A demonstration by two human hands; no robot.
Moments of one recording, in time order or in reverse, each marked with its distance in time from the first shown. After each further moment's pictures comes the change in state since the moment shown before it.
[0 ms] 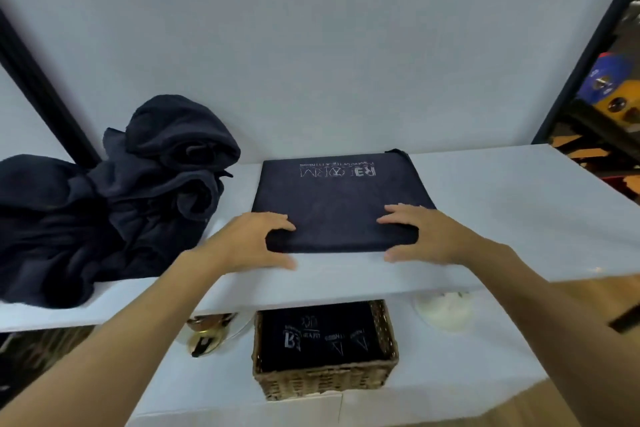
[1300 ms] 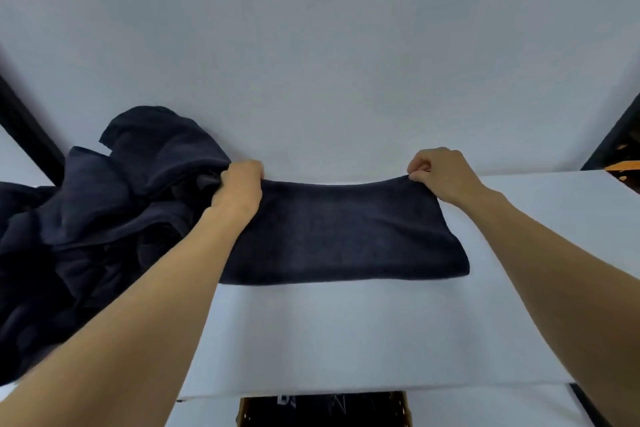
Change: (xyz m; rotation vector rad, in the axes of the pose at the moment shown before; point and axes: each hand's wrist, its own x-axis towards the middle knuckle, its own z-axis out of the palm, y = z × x) left_hand 0.140 -0.027 -0.052 0.023 0.394 -0.453; right_hand 0.157 0.039 -0.081 0.033 0.406 0.138
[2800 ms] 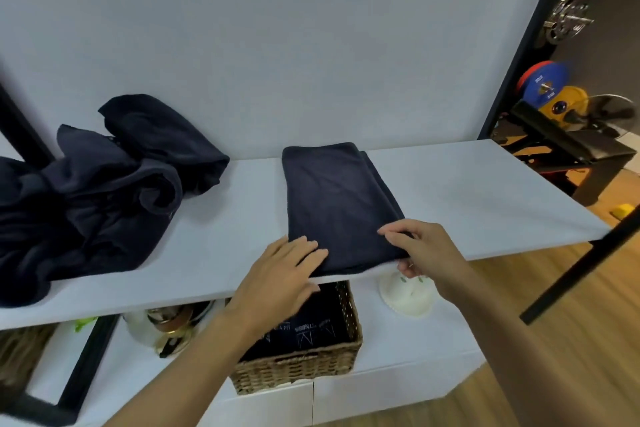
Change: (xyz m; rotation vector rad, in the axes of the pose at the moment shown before) left_hand -0.242 0.021 0.053 0.116 0.065 0.922; right_hand -0.269 -0.022 -0.004 0.700 -0.015 0.361
